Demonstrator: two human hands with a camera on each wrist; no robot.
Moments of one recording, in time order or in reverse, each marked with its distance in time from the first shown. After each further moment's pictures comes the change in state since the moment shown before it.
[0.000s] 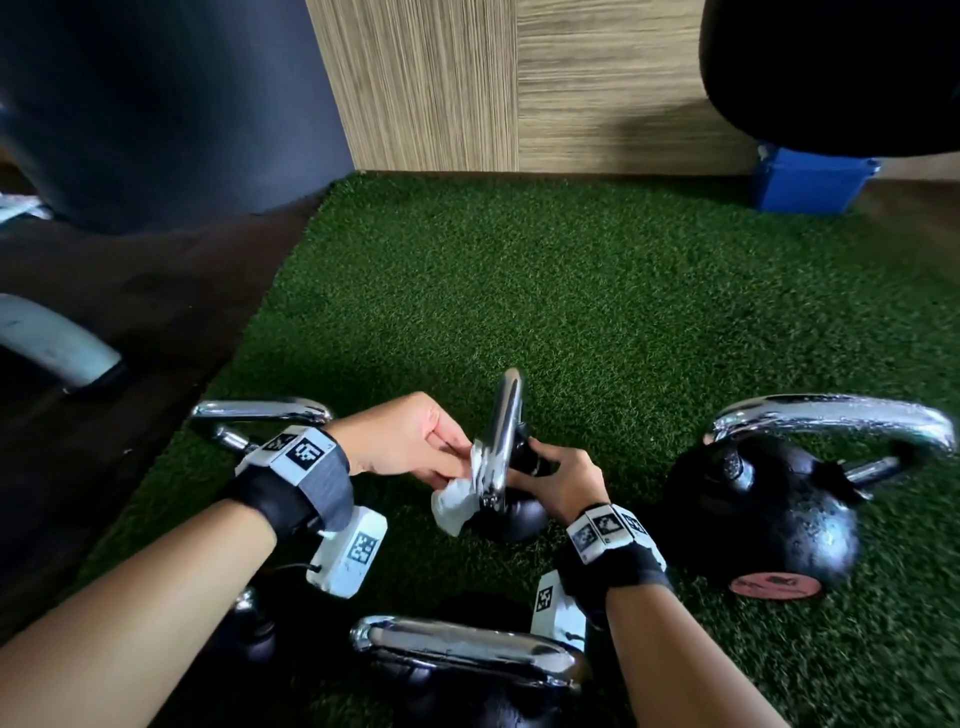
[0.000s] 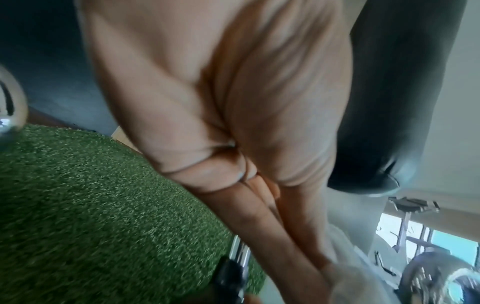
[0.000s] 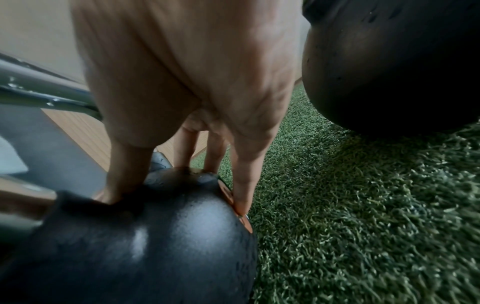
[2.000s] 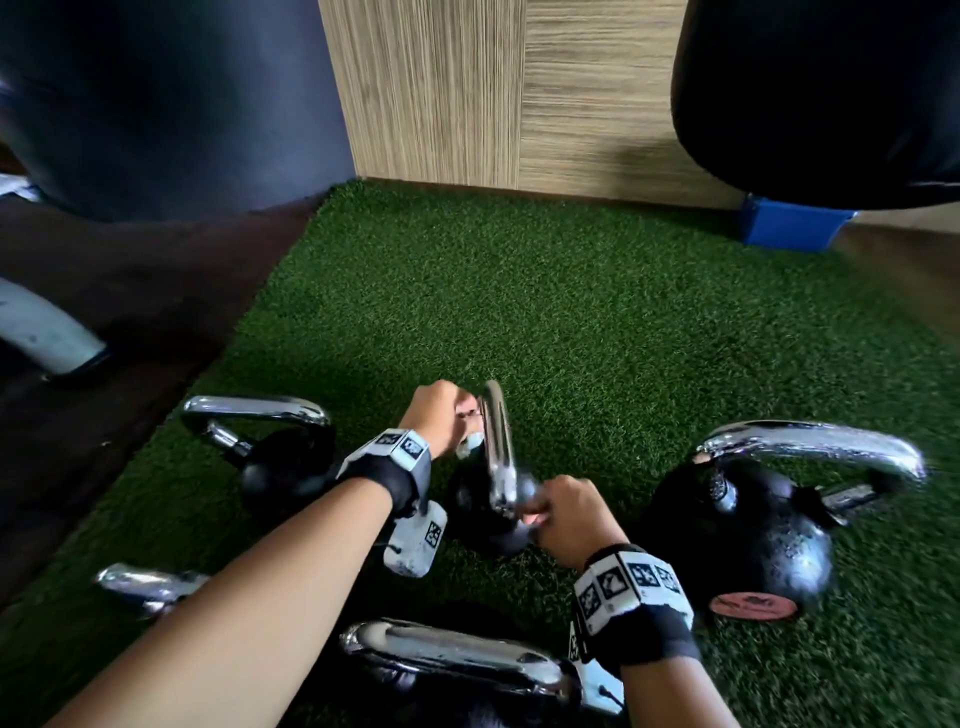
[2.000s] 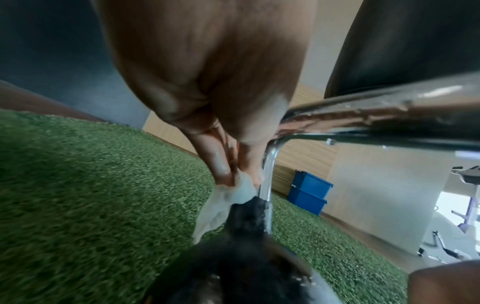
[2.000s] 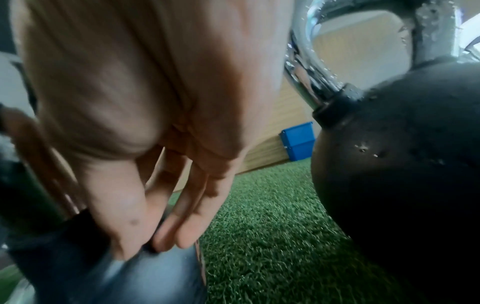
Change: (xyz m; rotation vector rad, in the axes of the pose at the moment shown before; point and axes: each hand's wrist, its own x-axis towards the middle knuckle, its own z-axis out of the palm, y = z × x) left_hand 0.073 -0.011 0.008 0.464 0.656 -0.043; right_hand -0.036 -0.005 -0.023 -0.455 -0.073 -0.224
